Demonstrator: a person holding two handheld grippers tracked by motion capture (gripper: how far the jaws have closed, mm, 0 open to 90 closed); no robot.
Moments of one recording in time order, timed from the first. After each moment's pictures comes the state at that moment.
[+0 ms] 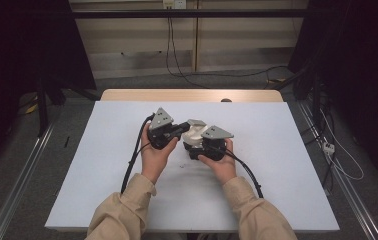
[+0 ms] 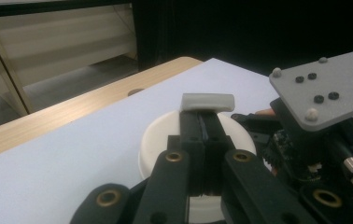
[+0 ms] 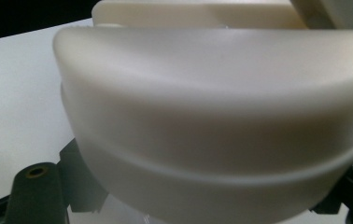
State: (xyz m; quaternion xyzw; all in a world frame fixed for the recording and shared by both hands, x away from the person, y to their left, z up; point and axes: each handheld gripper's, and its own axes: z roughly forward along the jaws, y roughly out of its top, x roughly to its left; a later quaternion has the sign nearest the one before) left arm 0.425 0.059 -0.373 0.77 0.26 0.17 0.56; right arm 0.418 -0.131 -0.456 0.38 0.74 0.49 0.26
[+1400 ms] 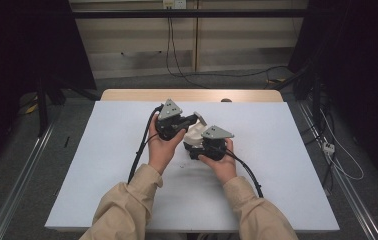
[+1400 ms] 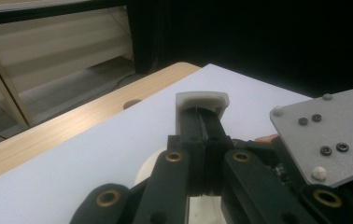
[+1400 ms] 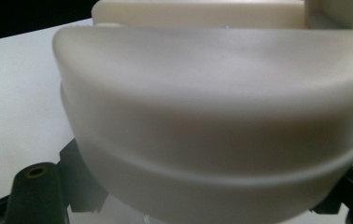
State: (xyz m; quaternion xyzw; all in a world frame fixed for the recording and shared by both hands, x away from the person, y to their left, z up) left arm 0.439 0.038 -0.357 0.78 0.25 0.17 0.55; right arm 0.418 -0.132 -0.456 0.38 0.74 0.50 0.26
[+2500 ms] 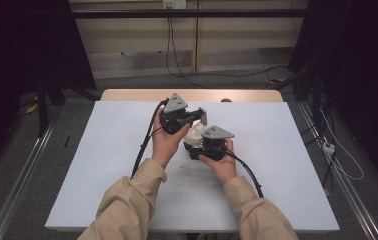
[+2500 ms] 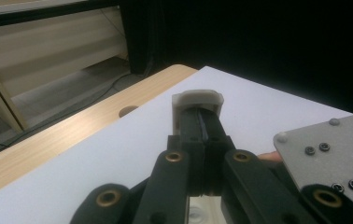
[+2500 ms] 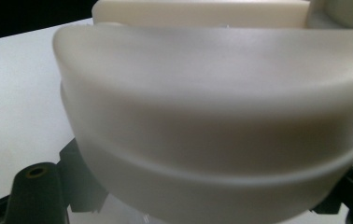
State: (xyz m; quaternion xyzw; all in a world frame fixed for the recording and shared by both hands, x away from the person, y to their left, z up) left arm 0.451 0.026 -0.349 0.79 0.24 0.16 0.55; right arm 0.418 -0.133 -0.456 0.38 0.74 0.50 0.26
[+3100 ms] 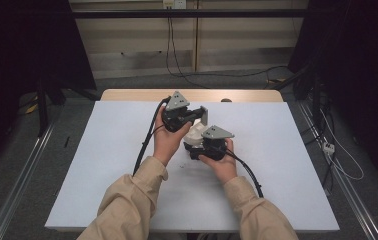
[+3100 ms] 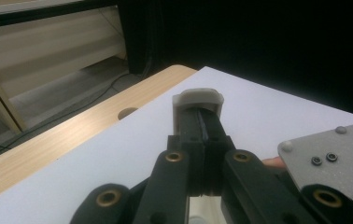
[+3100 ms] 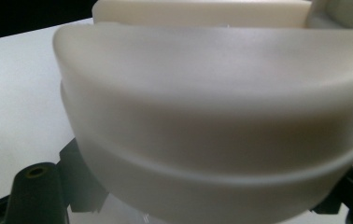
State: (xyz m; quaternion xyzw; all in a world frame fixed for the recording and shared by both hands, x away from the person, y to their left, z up) left arm 0.456 0.021 -0.347 0.79 0.23 0.16 0.55; right arm 0.419 -0.133 -0.457 0.37 0.74 0.50 0.26
